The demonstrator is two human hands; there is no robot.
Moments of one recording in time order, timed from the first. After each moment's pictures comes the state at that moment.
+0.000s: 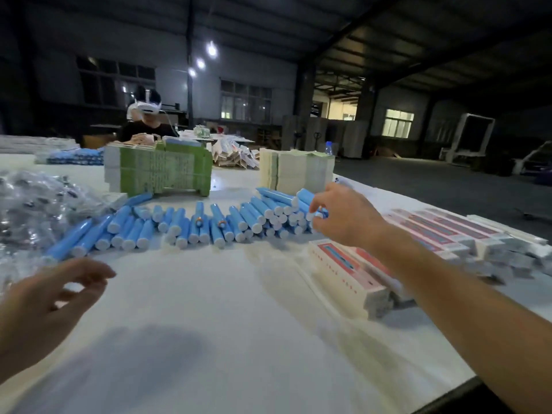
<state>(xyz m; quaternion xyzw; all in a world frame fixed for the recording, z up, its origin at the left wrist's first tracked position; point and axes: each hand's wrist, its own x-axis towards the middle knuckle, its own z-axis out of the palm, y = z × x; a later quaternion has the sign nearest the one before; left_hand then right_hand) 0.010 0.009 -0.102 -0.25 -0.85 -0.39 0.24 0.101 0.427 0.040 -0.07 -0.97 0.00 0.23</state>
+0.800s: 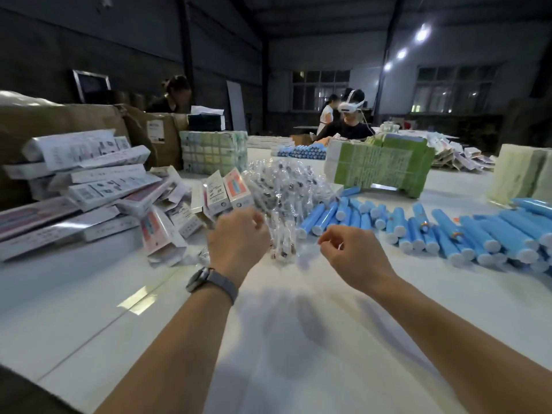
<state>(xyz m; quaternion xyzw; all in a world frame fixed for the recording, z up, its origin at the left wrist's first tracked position) -0.004 -0.071 -0.053 0.13 -0.91 -0.24 0.32 -0.025 0.127 -0.059 0.20 -0.91 0.30 0.18</state>
